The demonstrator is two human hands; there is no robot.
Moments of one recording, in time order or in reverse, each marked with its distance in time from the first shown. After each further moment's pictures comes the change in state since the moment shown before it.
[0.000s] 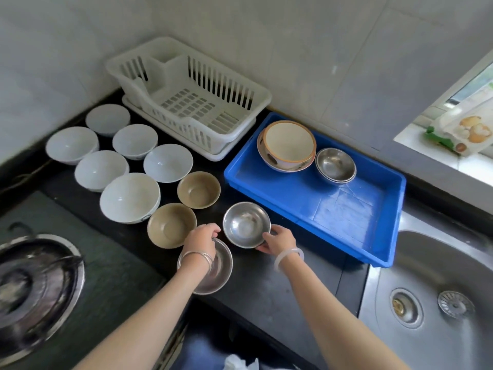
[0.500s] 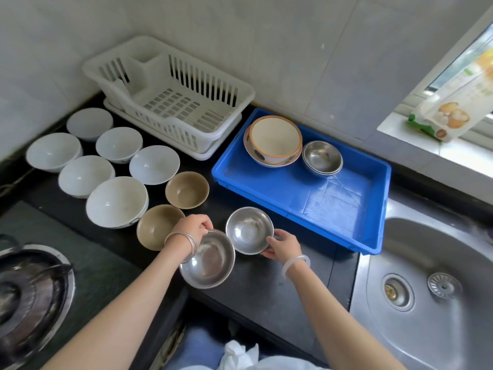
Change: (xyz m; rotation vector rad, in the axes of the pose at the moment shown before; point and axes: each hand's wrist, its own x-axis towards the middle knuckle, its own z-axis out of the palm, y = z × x) left_hand 0.018 0.012 -0.032 -0.005 -0.249 0.042; right_hand -0.008 0.026 -0.029 0.089 0.032 0.001
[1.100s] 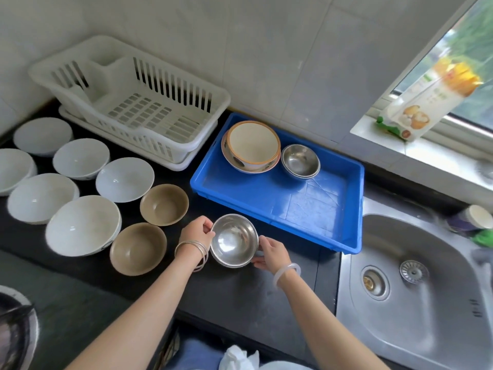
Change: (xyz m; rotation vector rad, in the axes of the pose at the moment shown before) left_hand 0.027 0.040 0.025 -0.195 0.053 -0.041; right_hand -0.012 -0.011 -0.001 0.008 0.037 0.004
